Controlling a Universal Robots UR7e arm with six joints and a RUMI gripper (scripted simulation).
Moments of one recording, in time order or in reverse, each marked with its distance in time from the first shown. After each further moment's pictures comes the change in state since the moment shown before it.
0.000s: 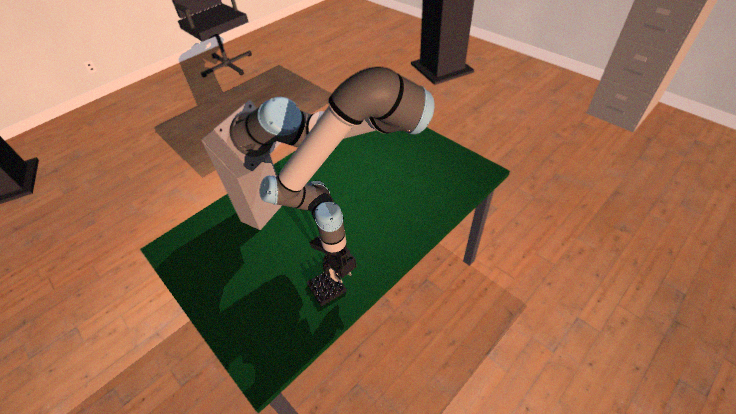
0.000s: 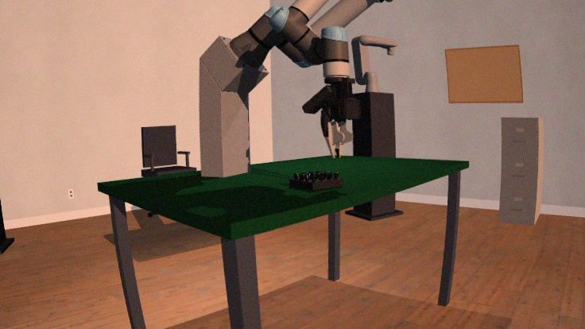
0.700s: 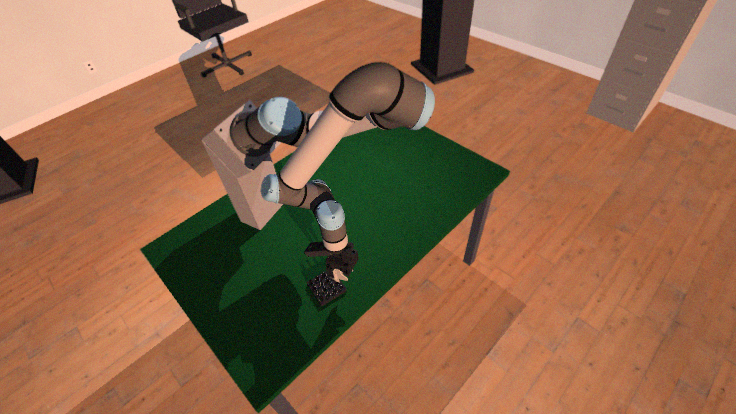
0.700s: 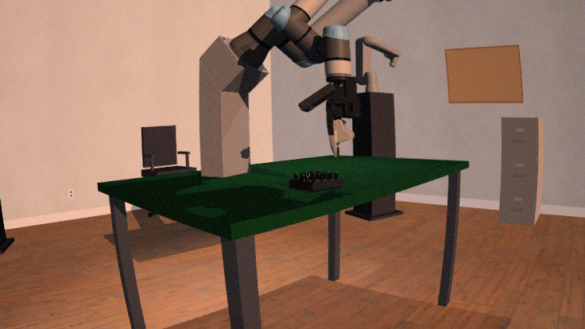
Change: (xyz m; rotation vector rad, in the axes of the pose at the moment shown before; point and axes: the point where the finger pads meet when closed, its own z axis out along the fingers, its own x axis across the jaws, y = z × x) arm -0.002 0.004 -0.005 0.000 0.000 -0.401
